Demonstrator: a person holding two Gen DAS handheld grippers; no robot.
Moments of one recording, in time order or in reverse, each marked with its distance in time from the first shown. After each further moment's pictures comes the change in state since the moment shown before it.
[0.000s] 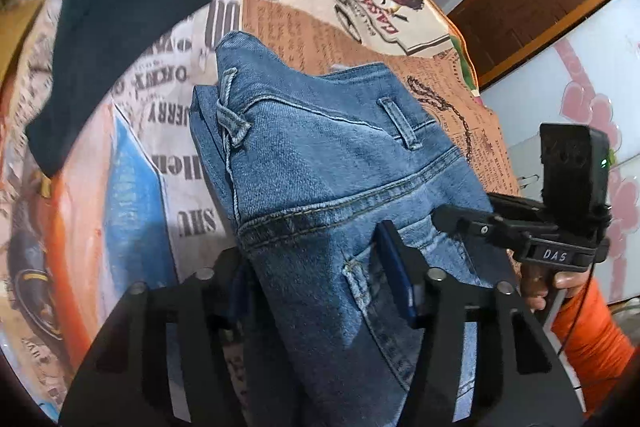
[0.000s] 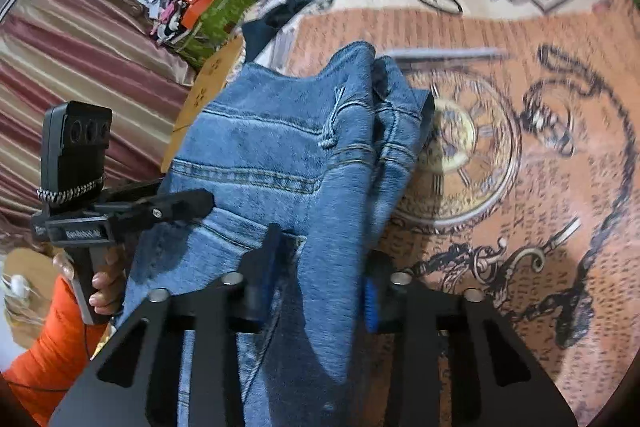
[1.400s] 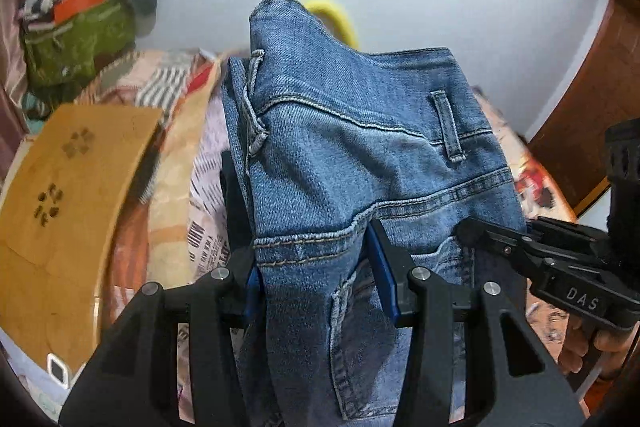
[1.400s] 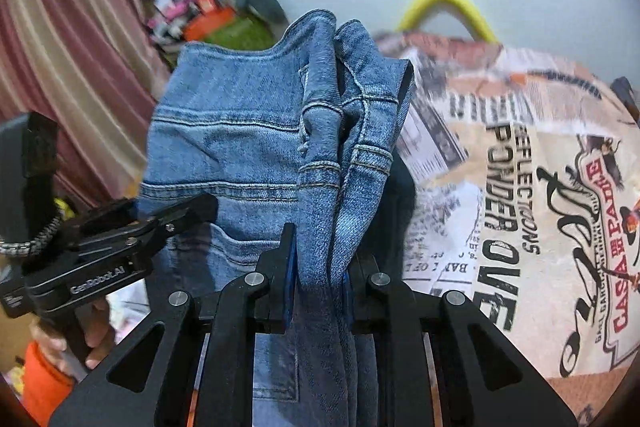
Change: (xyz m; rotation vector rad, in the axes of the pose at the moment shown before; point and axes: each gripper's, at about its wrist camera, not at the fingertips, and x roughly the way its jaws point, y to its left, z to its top) left arm -0.052 0.234 0.185 -0.126 -0.408 0.268; right arm 0.186 0.126 0.255 -0.283 -0.083 -0.259
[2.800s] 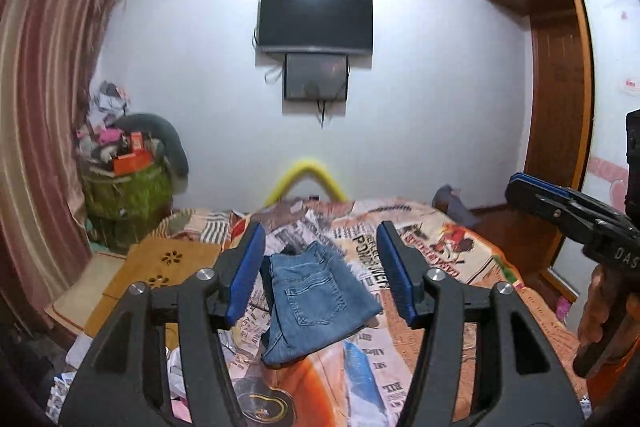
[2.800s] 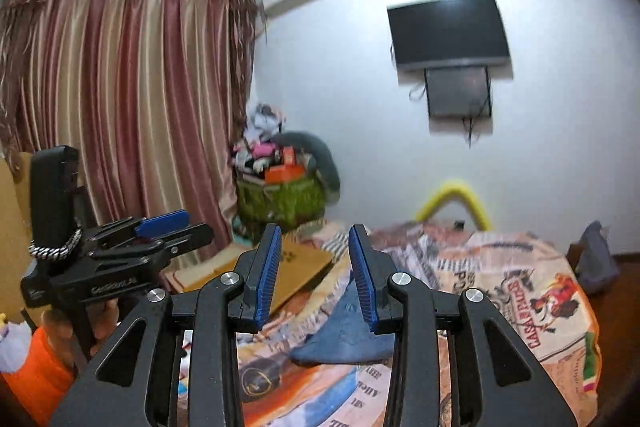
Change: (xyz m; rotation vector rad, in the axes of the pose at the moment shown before) left arm -0.433 -0.125 -0.177 0.197 -0.618 0.066; right arm -0.378 0.157 -0.186 -0.249 -0.730 0.041
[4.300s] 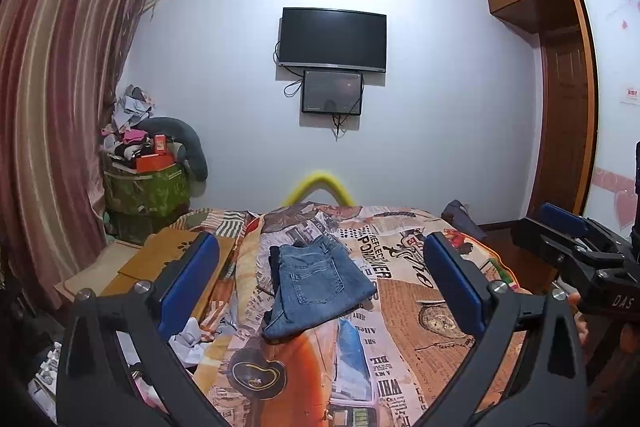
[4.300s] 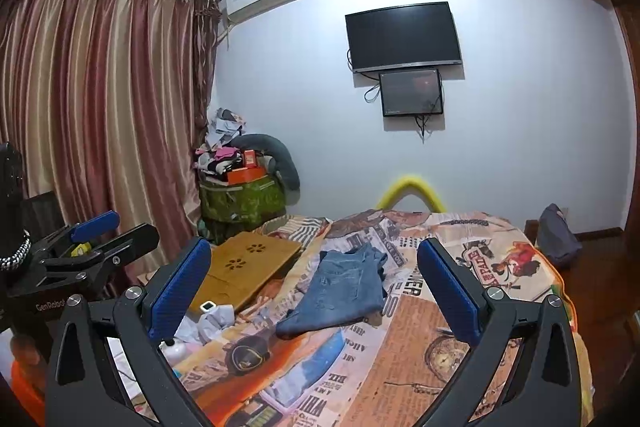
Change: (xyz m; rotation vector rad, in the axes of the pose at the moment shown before) left arm -0.064 -0.017 -0.046 -0.041 -0.057 0.062; right arm -0.042 0.018 -0.037 0.056 0.010 -0.164
